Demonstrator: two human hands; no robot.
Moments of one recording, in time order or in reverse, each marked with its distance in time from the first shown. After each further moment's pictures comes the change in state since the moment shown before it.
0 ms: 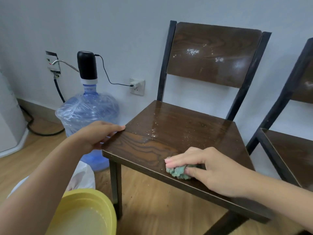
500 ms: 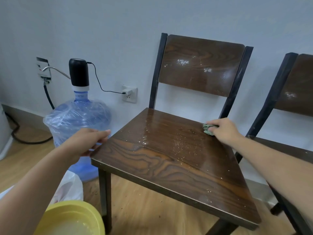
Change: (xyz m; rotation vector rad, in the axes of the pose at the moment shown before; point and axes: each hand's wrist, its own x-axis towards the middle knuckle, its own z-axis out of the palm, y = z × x) left_hand -0.003 -0.001 0.005 -0.018 0.140 0.029; right_hand 0.071 0.146 -0.094 -0.057 0.611 0.549
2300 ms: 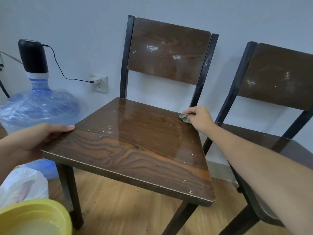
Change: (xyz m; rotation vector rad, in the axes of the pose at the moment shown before) left_hand 0.052 -0.062 -0.011 -0.402 -0.313 -0.122; right_hand 0.013 0.045 -0.013 0.063 0.055 -0.110
